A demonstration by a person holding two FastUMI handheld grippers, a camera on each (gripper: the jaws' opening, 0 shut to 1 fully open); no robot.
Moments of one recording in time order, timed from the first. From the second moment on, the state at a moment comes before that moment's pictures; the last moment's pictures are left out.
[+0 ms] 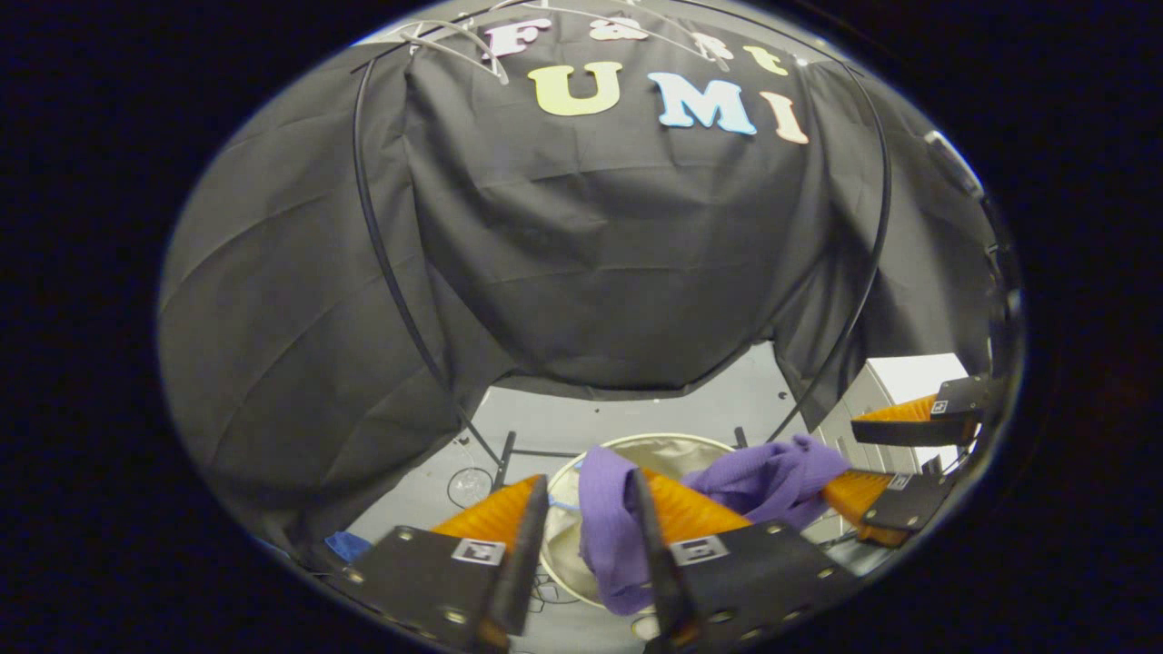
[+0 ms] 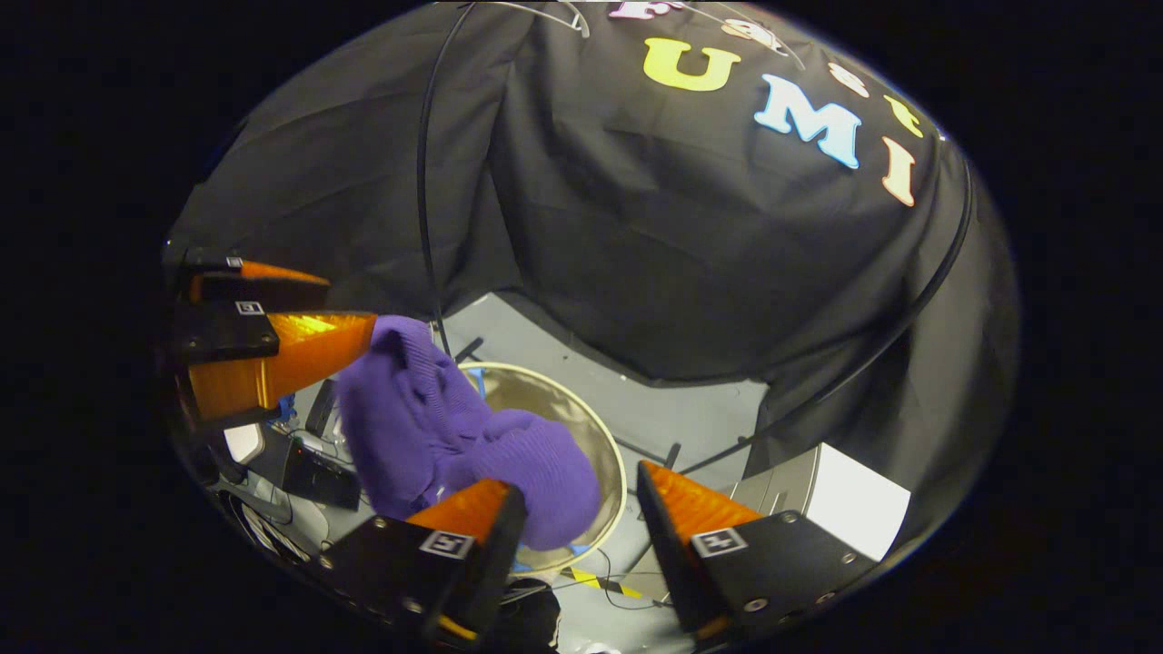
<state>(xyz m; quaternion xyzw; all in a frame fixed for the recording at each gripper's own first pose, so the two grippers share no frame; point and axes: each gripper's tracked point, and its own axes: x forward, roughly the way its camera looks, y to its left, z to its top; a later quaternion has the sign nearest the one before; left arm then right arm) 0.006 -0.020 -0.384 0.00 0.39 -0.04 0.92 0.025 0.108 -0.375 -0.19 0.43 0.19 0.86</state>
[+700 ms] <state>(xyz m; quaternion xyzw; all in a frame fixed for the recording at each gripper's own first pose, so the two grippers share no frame) 0.011 0.015 -0.287 0.00 0.29 -0.01 0.96 0.048 0.095 -0.286 -0.10 0.36 0.14 0.92</state>
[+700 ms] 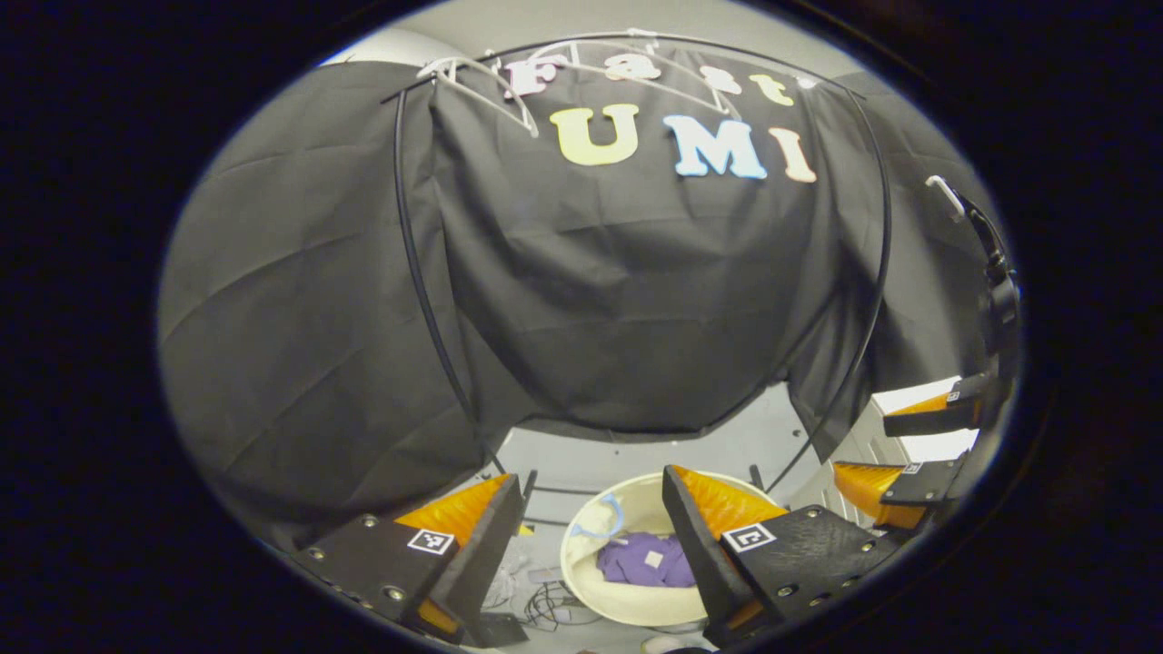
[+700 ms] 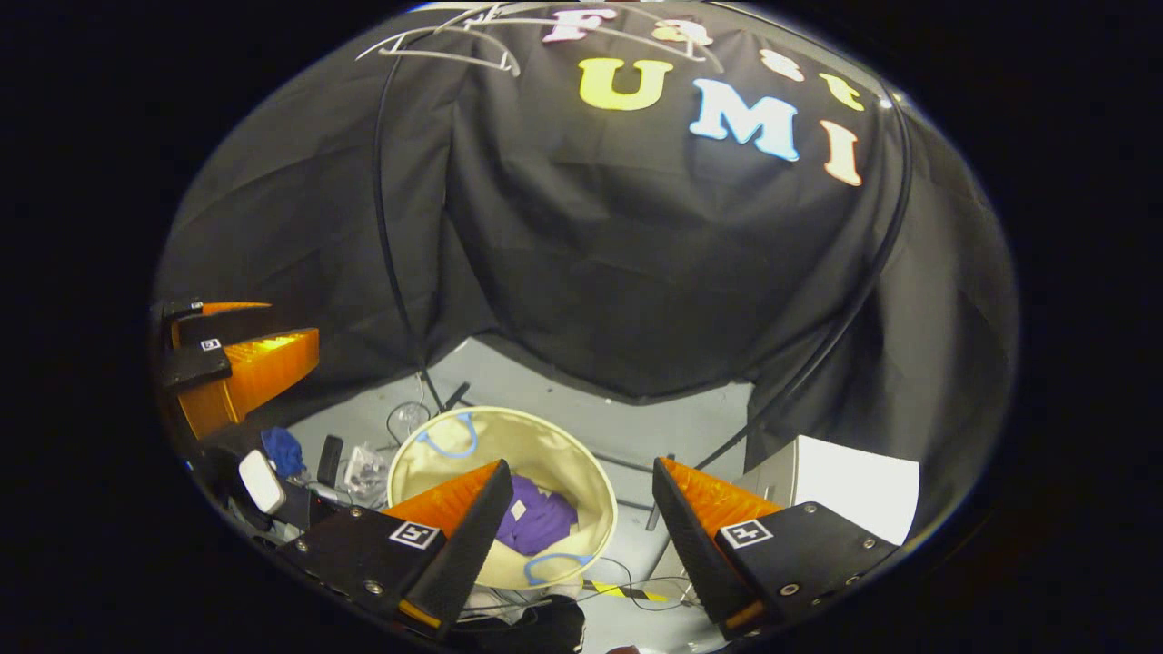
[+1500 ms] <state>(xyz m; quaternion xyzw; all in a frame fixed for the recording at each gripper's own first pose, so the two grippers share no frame) 0.038 0.041 -0.062 -0.01 0.09 -0.01 1.00 0.077 0.053 -0.071 -0.04 0.12 0.08 0.99</state>
